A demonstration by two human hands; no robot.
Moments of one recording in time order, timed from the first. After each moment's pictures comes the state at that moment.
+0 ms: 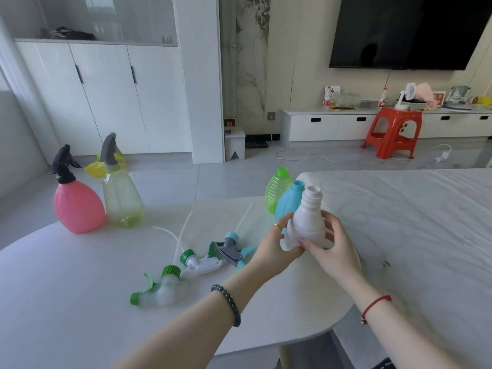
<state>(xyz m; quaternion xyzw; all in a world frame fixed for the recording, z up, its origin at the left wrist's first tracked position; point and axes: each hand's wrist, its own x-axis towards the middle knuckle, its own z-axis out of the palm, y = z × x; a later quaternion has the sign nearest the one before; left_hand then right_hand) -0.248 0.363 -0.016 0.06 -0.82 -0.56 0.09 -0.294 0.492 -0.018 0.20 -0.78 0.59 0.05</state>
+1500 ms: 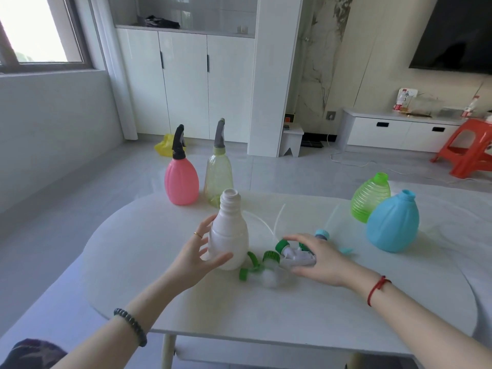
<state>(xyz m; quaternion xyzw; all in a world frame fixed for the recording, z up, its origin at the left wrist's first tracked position) -0.053 0.121 -0.052 0.14 -0.78 -0.57 0.21 -0.226 0.332 -0.020 0.47 -0.83 0.25 -0.17</state>
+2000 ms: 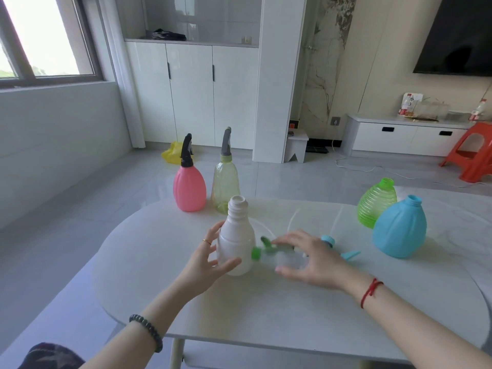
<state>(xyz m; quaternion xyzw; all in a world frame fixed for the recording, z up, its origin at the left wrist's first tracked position) -0.051 0.128 -0.051 0.14 -0.76 -0.60 0.22 -0.203 0.313 -0.002 0.56 -0.78 0.26 -0.08</state>
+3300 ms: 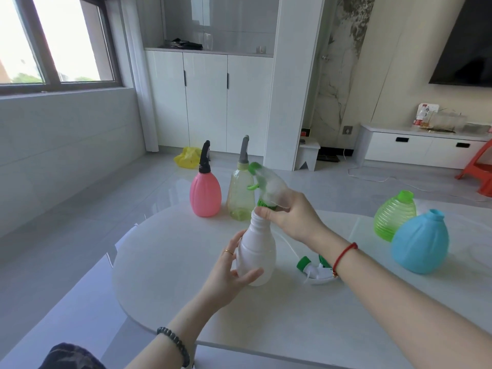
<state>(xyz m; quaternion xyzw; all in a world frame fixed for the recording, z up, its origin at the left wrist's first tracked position) -0.055 0.137 -0.057 0.15 -0.75 -0.59 0.25 -0.171 0.234 0.067 0.43 -0.71 0.53 -0.16</state>
